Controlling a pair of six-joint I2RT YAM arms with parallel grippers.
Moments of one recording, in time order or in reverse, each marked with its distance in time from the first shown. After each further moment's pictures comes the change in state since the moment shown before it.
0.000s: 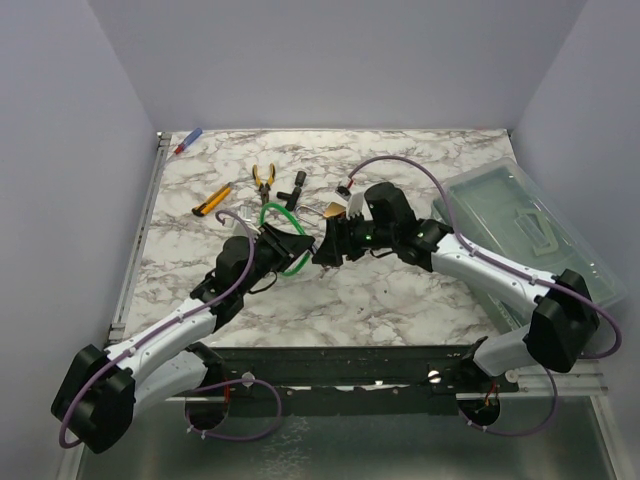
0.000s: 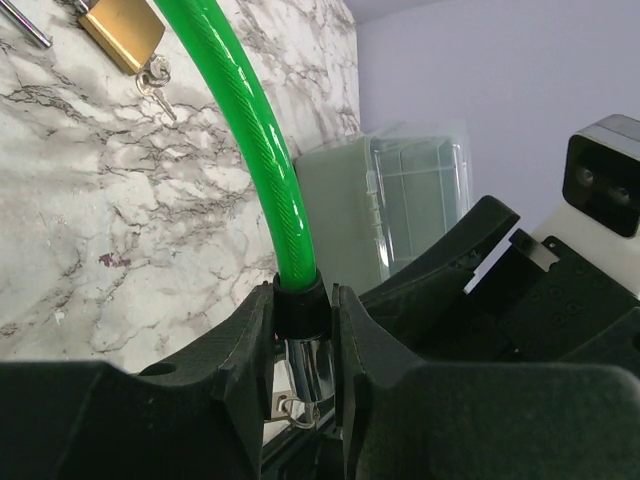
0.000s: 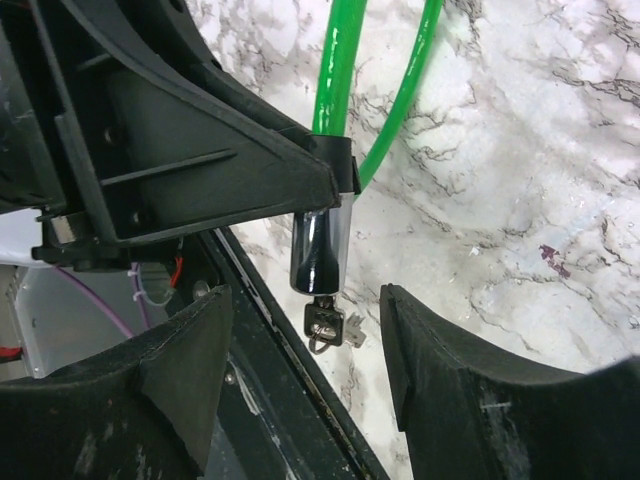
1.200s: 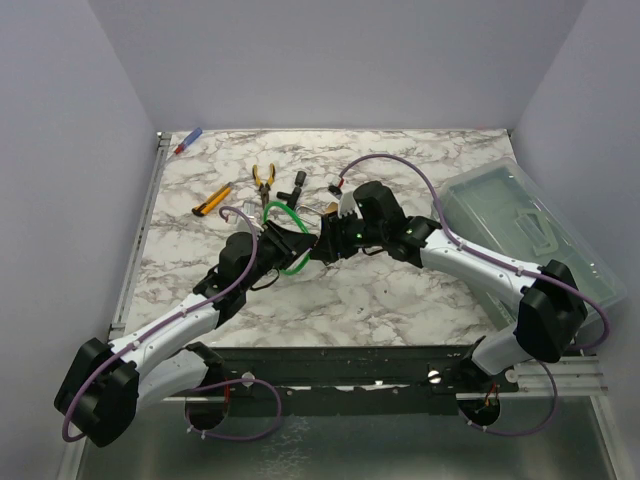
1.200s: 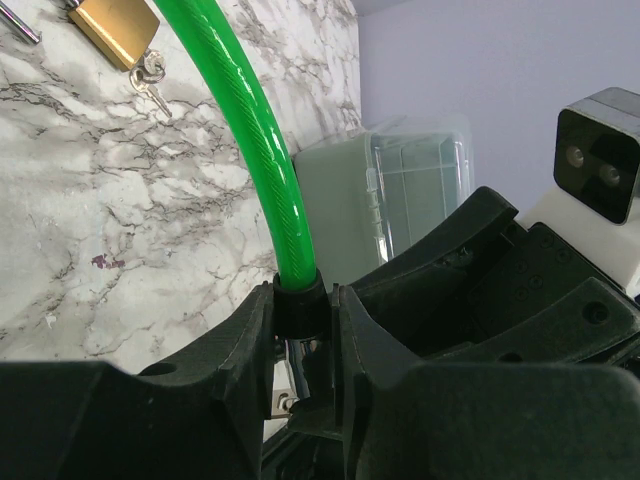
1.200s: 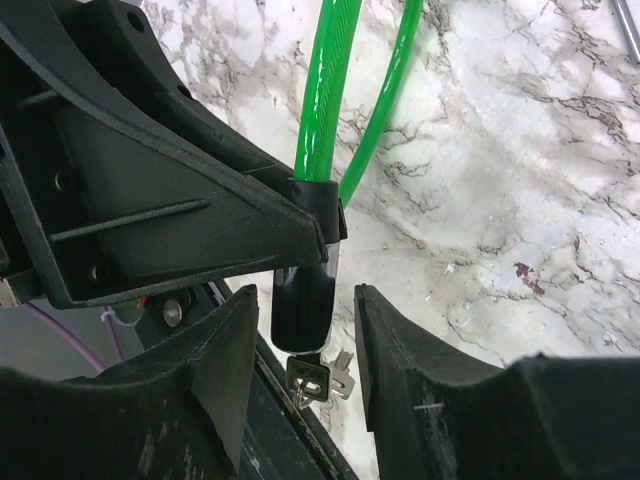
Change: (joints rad) left arm 0.000 0.042 0.029 0.000 0.021 -0.001; right arm 0.027 0.078 0.049 -0.006 0.080 -0.028
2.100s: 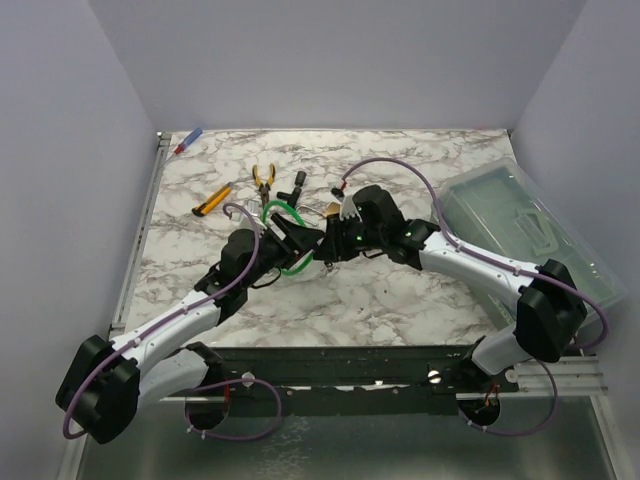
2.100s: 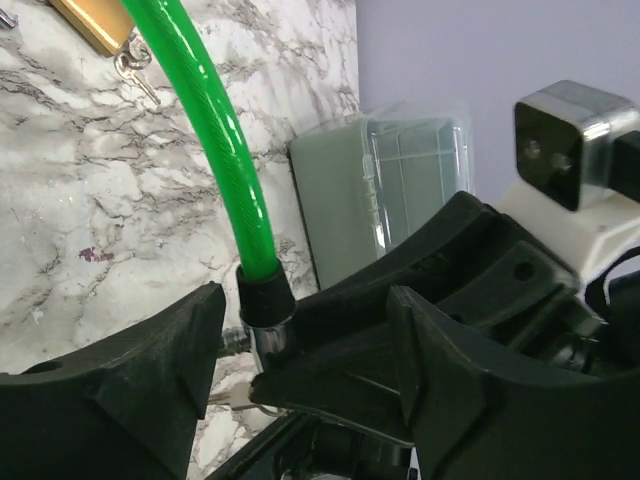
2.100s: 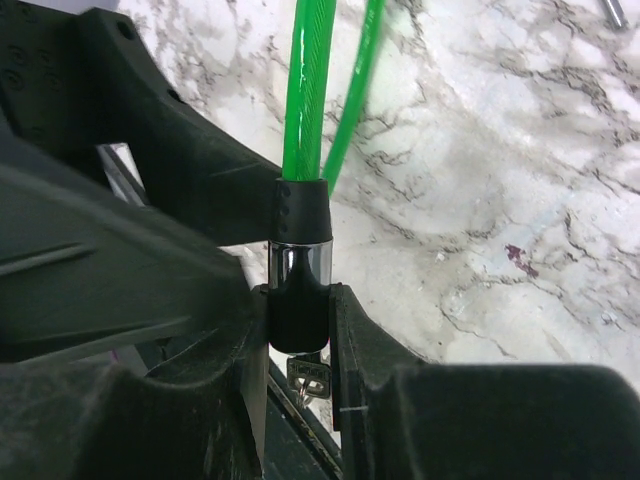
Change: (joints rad) left arm 0.000 0.021 0.015 -0.004 0.030 0.013; right arm 0.006 0.006 -0.015 0.002 0.034 0.036
